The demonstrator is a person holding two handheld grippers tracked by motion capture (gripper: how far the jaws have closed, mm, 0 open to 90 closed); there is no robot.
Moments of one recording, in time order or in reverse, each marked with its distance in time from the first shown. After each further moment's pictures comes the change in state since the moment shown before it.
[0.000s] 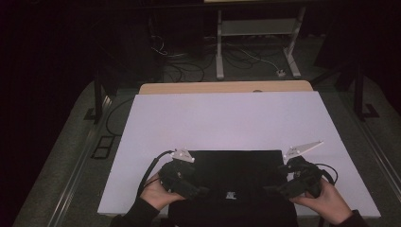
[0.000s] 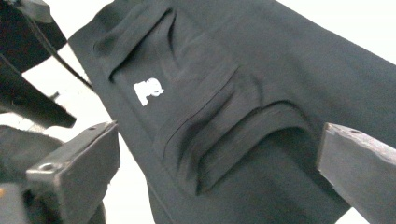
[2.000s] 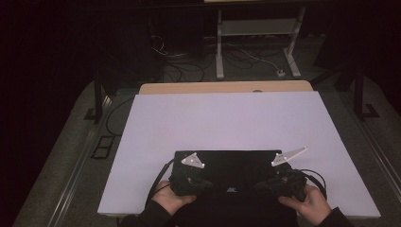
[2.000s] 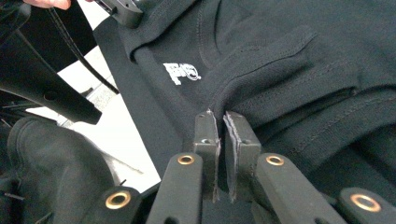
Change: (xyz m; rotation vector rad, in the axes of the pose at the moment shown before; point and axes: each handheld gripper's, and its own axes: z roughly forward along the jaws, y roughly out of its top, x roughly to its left) left arm -0.012 -0.006 0.033 0.035 0.007 0.008; right arm 0.003 -0.009 0.040 0.011 0.141 -0.005
